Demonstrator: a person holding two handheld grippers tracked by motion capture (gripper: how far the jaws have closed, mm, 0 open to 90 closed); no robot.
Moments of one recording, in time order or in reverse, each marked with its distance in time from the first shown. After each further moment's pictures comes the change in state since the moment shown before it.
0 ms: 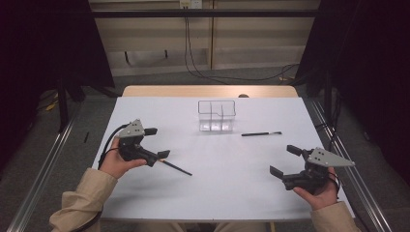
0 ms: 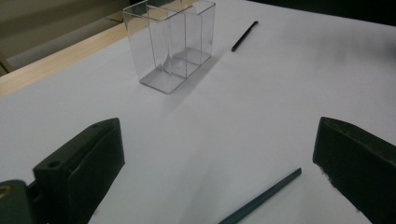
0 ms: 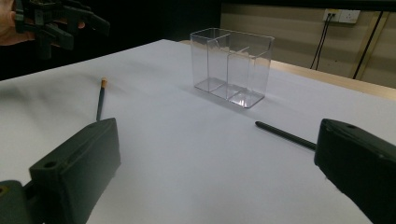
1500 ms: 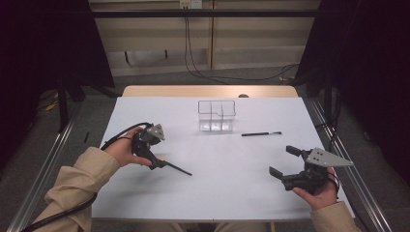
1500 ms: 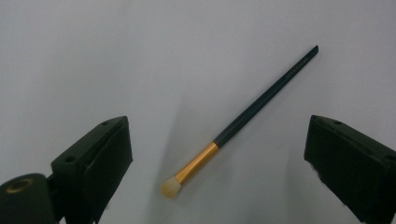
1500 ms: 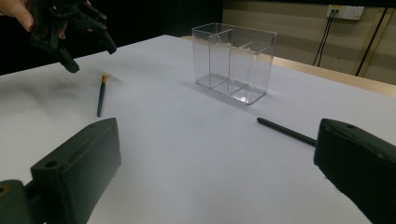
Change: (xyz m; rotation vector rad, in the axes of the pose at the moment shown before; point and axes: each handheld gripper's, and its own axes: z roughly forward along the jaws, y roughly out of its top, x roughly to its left) left arm 0.005 0.019 0.034 0.605 -0.094 0.173; right arm 0.000 -0.001 0.001 0.016 0.007 -0.009
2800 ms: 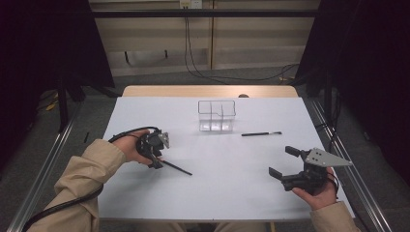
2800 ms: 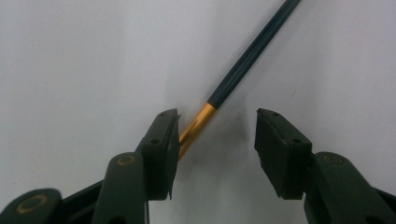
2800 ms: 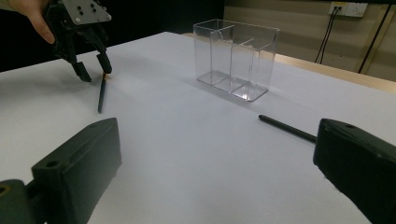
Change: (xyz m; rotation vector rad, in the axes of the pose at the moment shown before) left arm 0.007 0.004 0.024 0.241 -0.099 0.135; right arm 0.000 -0.001 0.001 0.010 0.004 -0.002
